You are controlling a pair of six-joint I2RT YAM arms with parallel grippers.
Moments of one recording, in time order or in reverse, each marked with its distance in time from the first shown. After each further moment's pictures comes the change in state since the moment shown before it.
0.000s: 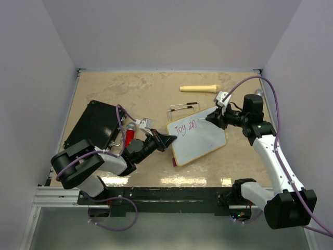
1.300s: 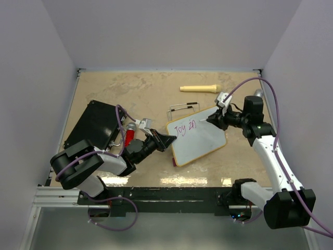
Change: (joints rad) left arm 0.000 -0.007 -0.005 -0.004 0.000 0.000; right arm -0.019 0.000 -0.032 0.017 0.002 0.013
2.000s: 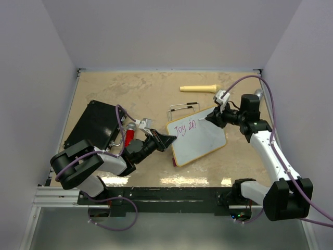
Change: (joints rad) left arm 0.000 0.000 0.000 0.001 0.004 0.001; right arm 0.007 0.078 -0.007 0.074 0.032 0.047
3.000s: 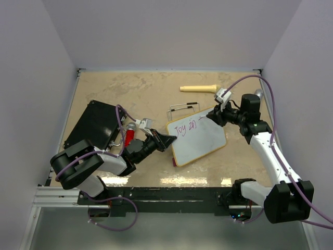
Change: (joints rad) left arm 0.001 0.000 0.002 -0.001 0.005 0.001; right arm 0.013 -0.019 -0.009 0.052 0.084 0.053
